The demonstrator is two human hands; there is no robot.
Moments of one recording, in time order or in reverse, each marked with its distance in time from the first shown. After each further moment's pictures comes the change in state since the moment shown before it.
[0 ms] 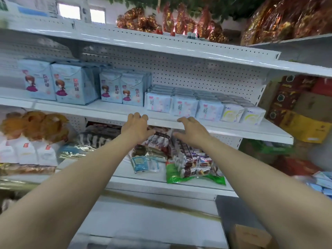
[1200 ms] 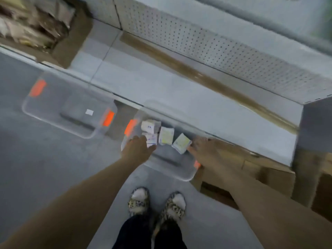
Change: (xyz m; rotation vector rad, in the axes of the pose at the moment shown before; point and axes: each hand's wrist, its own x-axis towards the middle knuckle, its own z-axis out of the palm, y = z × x) left_hand -0.204 -0.232 0.612 -0.233 -0.849 -0.701; right_hand -0.077 0.119 0.697 0.248 -0.986 0.332
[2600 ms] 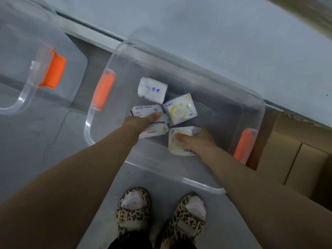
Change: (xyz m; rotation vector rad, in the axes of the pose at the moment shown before) left_hand 0.246 -0.075 0.190 -1.053 -0.095 -0.539; right_hand 0.217 0.072 0.221 0.602 0.007 0.360
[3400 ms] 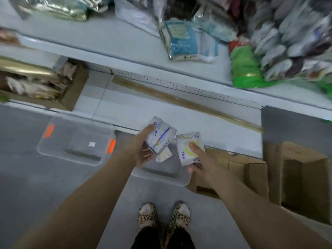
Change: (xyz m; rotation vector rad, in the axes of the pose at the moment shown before) left_hand -0.476 0.144 -0.112 -0.173 -0.417 0.151; right_hand -0.432 -0.122 -0.197 0.847 -0.069 -0.054
